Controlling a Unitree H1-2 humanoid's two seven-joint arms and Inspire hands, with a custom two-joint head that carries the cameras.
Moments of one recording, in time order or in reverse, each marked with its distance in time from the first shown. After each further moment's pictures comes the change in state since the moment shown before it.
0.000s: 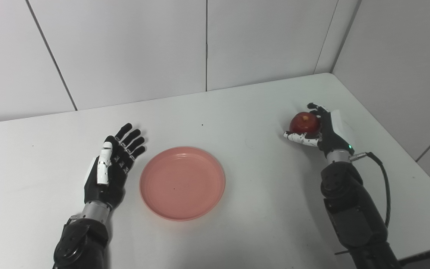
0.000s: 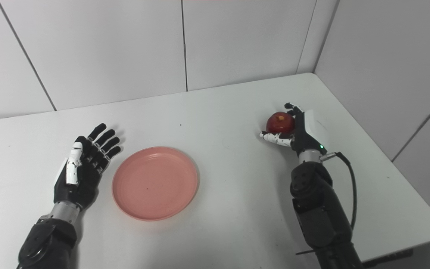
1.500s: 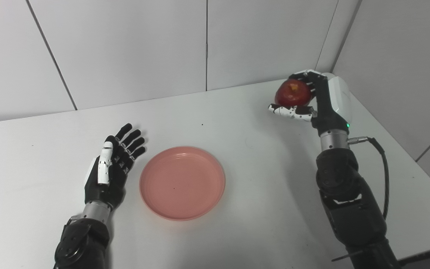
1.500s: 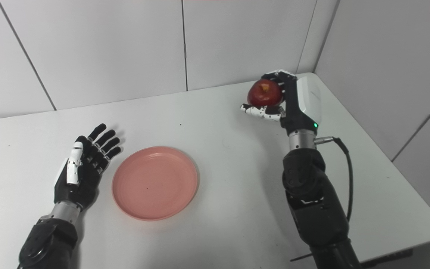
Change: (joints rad) left arm 0.015 -0.014 -0.019 -0.034 0.016 0.021 0.043; right arm -0.047 0.046 0.070 -0.304 0.025 -0.078 -0.003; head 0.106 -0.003
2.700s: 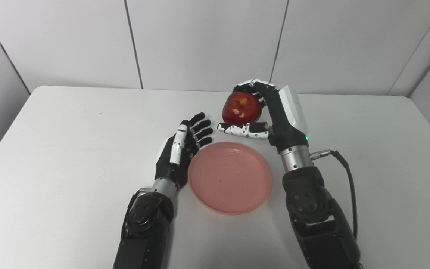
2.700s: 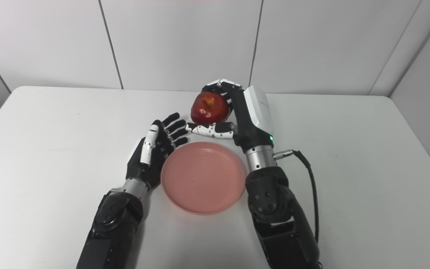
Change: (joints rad) left arm 0.012 -0.103 -0.036 -0.011 0.083 -0.011 0.108; right arm -0.092 0.204 0.322 0.037 -0.038 -0.089 0.104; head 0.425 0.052
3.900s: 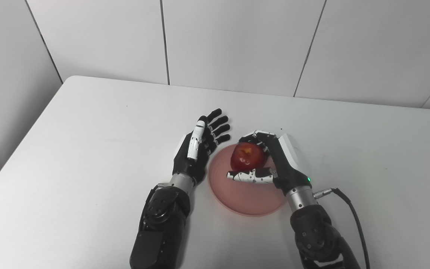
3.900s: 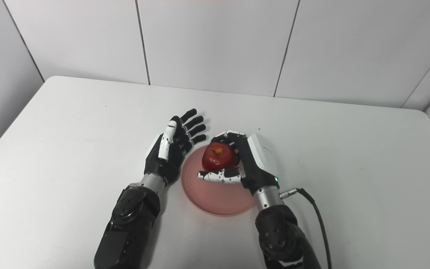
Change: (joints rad) left arm -0.002 -0.021 0.065 -0.009 -0.024 0.001 0.000; right arm 0.118 0.002 0.060 0.135 -0.003 -0.039 0.091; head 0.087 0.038
